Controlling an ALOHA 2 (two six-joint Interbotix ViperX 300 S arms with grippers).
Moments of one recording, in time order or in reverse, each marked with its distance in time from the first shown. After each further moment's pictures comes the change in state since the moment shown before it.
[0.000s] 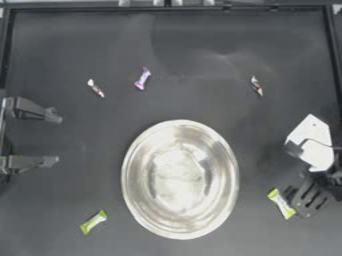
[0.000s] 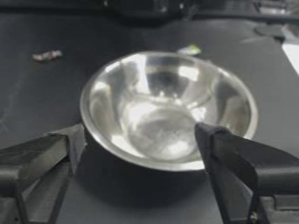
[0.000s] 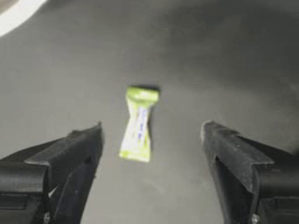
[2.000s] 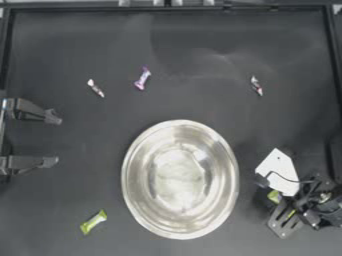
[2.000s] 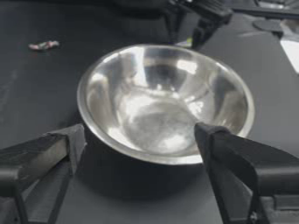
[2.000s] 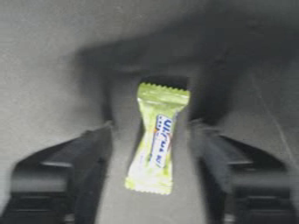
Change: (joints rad) left arm 0.002 0.000 0.002 -0.025 0.011 -0.002; right arm 0.055 0.348 0.023 0.000 -0.239 0.057
